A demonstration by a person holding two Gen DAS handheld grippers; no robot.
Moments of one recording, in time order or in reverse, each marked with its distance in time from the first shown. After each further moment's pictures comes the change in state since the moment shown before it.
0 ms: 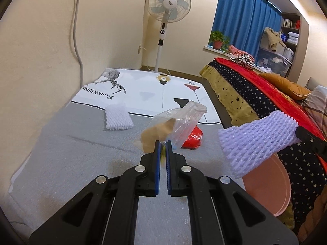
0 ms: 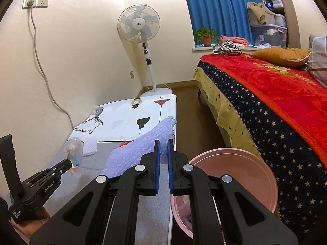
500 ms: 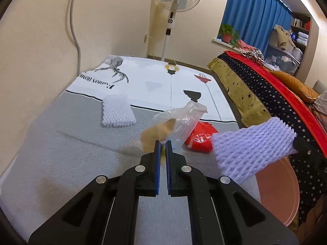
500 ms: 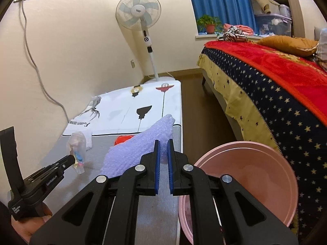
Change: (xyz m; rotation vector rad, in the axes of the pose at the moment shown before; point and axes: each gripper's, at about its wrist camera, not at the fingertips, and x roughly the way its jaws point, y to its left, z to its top) left arm 0.050 0.011 0.004 -0.042 0.066 0.029; right arm 0.060 0.004 -0.010 0.016 0.073 0.022
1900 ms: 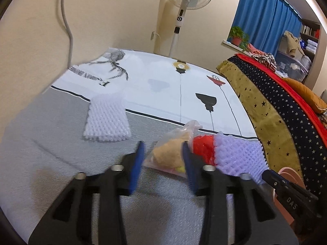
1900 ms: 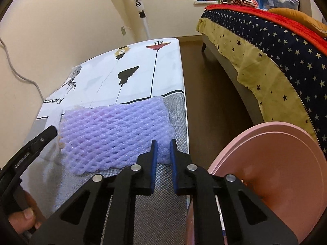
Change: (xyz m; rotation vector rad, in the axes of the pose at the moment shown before) left arm 0.081 0.007 0.016 -0.069 0.003 0.019; right arm 0.132 -0.007 -0.022 0.020 0.232 -0.033
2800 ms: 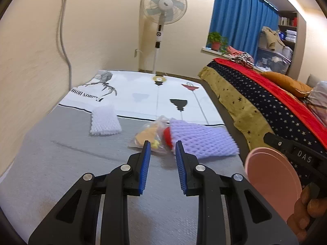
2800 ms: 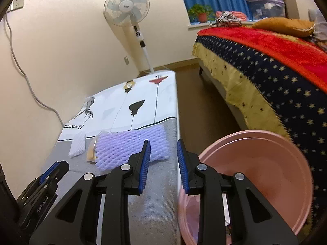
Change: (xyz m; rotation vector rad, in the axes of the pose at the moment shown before) left arm -0.084 -0.025 -0.030 0.128 -0.106 -0.040; right arm -0.088 -0.011 -0.005 0.073 -0.172 0.057
